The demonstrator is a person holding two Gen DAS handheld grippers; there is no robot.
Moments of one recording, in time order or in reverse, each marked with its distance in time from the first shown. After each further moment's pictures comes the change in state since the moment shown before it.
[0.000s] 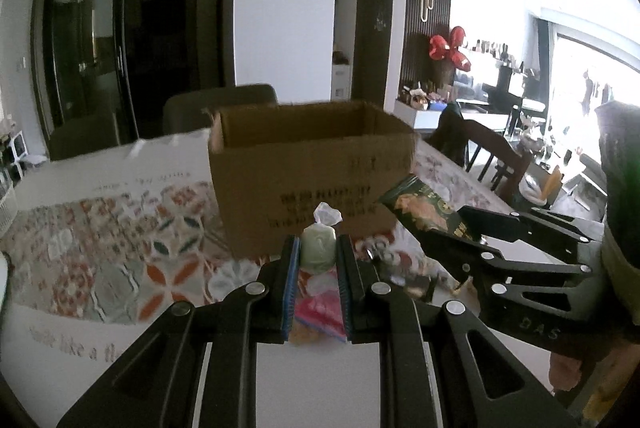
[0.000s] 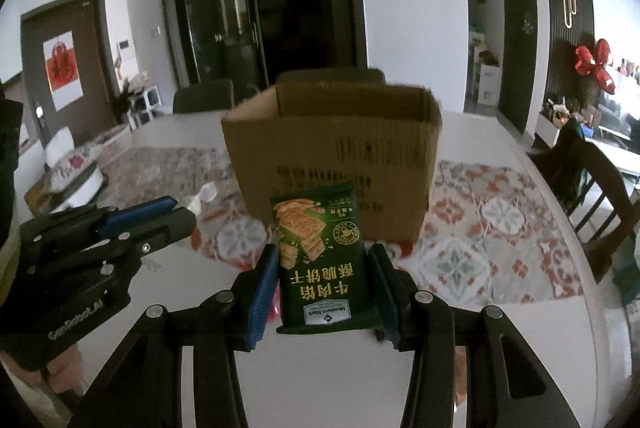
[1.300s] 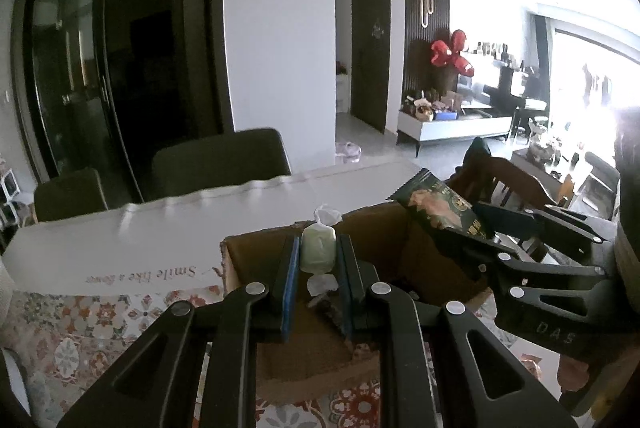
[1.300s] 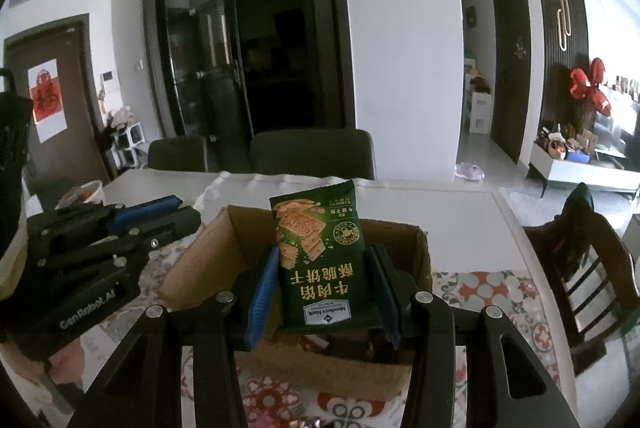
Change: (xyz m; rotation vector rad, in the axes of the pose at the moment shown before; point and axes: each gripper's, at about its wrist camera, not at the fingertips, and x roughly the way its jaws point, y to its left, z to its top) left arm 0.106 0.044 0.140 0.046 -0.004 -0.001; right arm 0.073 -0.037 0.141 0.012 -0.077 -0.037
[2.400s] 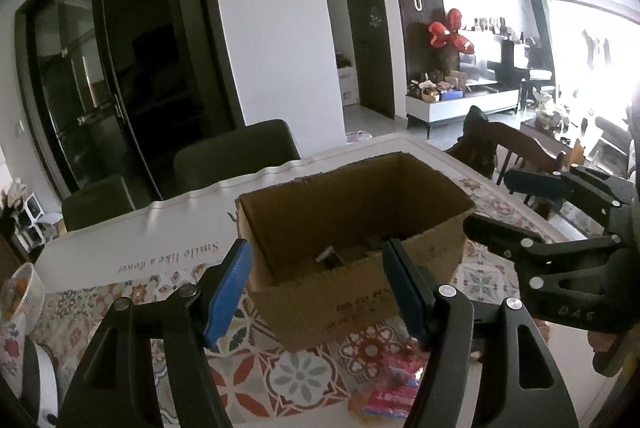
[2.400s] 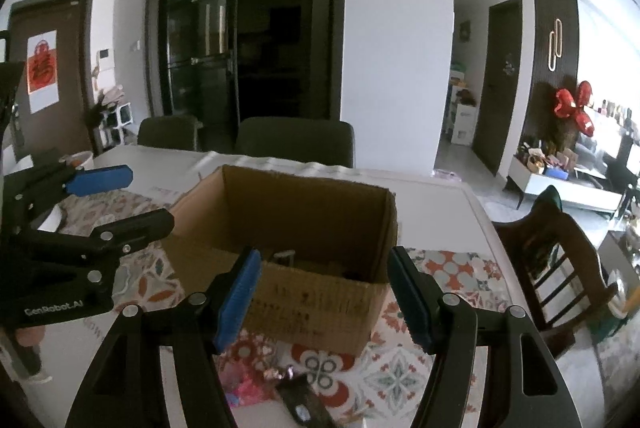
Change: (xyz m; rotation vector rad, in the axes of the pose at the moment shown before) left arm -0.061 -0.030 -0.050 0.112 -0.001 0.079; right arm -0.054 0.009 -0.044 -0.089 -0.013 -0.075
